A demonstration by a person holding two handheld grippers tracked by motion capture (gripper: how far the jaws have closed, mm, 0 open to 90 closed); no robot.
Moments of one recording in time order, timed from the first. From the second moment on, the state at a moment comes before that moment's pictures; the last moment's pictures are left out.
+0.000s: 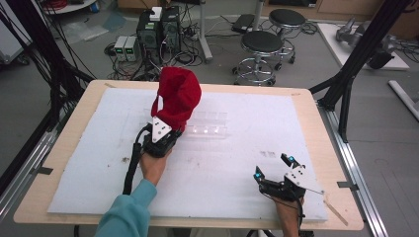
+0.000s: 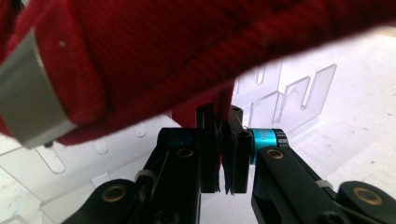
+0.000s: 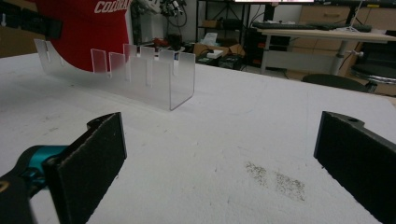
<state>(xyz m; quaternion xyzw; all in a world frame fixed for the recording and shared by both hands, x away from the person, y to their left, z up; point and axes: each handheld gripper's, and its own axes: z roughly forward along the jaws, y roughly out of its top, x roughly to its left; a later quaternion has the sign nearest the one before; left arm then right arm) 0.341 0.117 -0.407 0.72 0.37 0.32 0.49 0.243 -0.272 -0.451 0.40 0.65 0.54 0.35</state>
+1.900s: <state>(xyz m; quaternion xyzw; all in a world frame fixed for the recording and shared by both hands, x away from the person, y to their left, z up) 0.261 0.292 -0.451 0.69 0.31 0.24 0.61 0.240 -0.274 -0.452 0.40 0.64 0.56 0.36</state>
